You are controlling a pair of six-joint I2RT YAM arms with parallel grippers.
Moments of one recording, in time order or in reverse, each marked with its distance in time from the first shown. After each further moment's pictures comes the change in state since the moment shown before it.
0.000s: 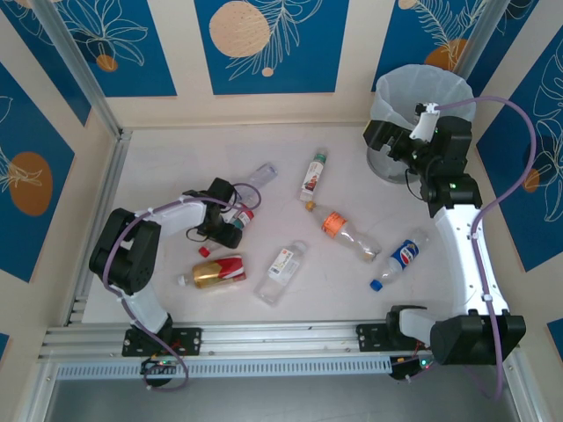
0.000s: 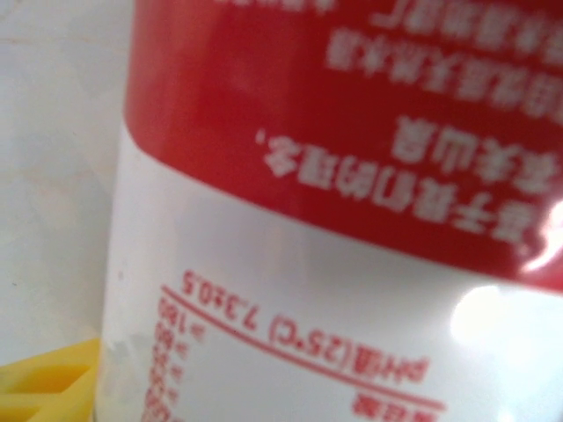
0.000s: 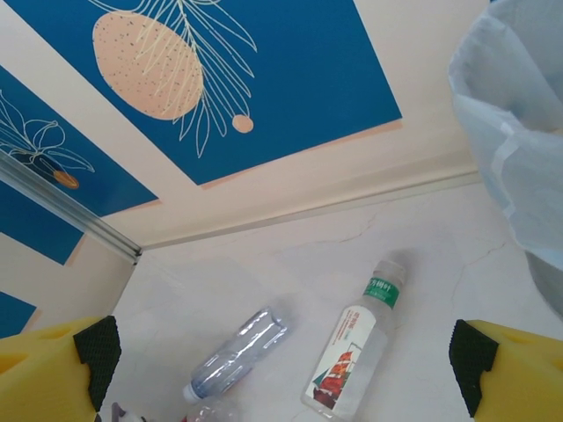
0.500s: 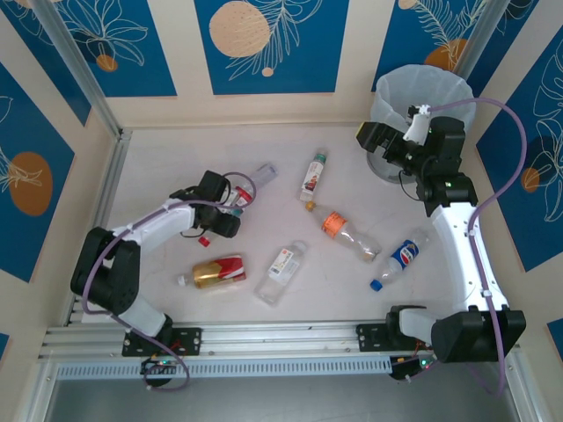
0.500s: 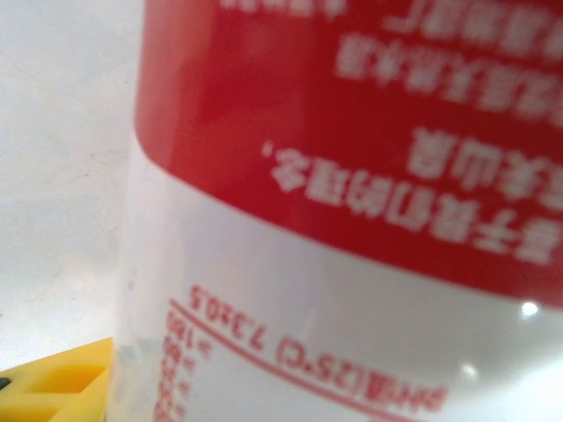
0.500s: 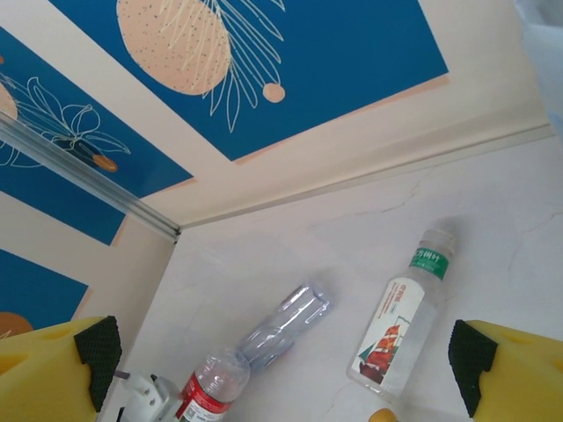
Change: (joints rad) left arm 0.000 -0.181 -0.017 0.049 -0.016 -0.001; right arm 0.032 0.012 -0.013 -0.004 -0.072 0.073
